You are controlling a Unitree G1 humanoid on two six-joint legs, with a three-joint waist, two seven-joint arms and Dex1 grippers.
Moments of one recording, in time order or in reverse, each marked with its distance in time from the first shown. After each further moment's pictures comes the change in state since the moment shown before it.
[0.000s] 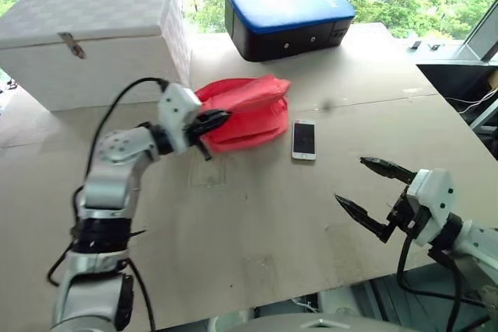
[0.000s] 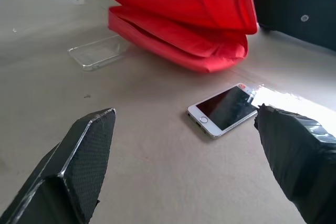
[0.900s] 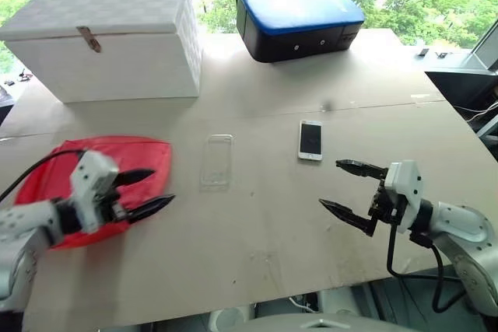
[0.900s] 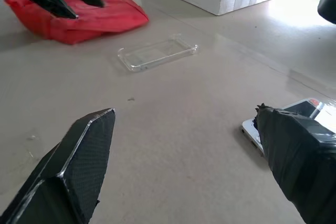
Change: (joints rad) left arm 0.398 0.299 0.148 -0.157 -0.325 0.223 -0.189; right arm -0.113 -0.007 0.116 0.181 0.003 -0.070 0.139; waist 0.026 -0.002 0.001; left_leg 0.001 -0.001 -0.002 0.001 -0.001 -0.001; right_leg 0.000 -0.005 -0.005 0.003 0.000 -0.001
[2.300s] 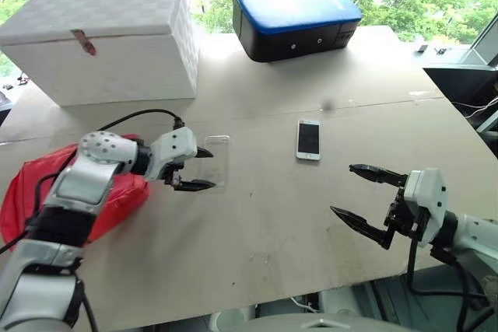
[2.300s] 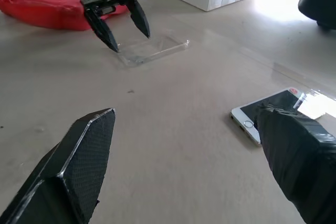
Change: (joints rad) left arm -0.586 -0.089 -0.592 0.565 0.513 -0.430 -0.274; right arm 0.143 -0.065 -0.116 -0.148 0.060 0.038 -0.043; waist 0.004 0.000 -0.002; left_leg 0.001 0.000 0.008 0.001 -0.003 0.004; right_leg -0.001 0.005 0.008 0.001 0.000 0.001
